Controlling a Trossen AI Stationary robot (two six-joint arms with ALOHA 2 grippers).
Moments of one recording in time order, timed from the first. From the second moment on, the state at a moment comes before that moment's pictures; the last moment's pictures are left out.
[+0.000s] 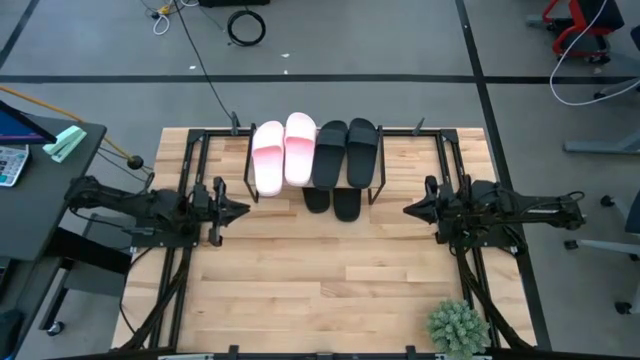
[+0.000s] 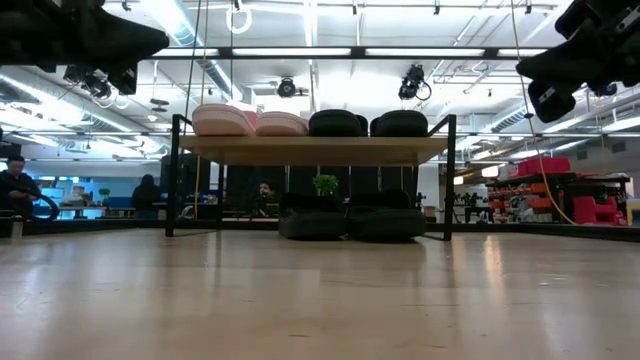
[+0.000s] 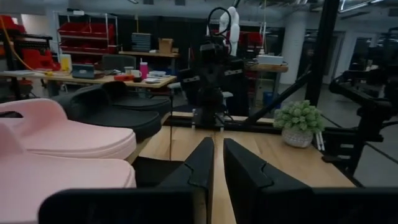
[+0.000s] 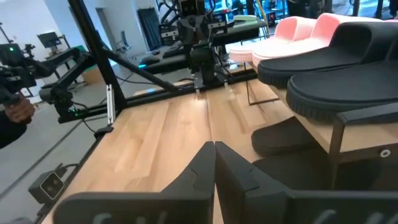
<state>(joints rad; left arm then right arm) -0.24 0.25 0.12 0.23 -0.33 -0.05 0.00 0.11 0.20 -0.19 -0.03 0.26</state>
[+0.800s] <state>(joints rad) -0.24 0.25 0.12 0.23 -0.32 -0.07 0.00 0.09 0.09 -0.04 -0.04 0.27</state>
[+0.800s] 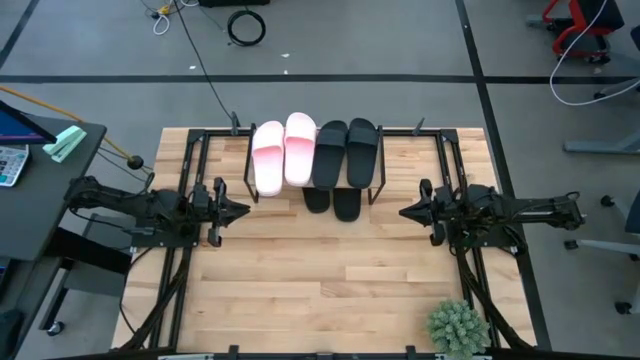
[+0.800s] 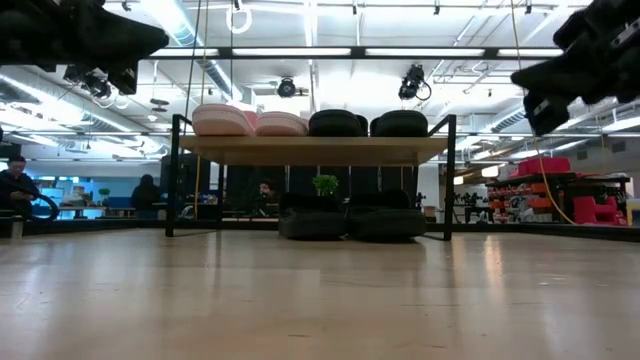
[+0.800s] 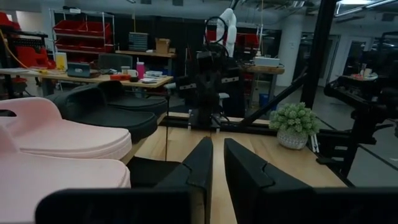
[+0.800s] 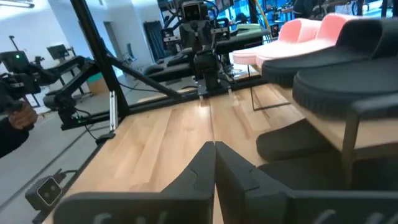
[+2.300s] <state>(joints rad) -0.24 0.25 0.12 -0.08 -0.28 -0.24 0.00 0.10 0.02 0.01 -0.04 0.41</state>
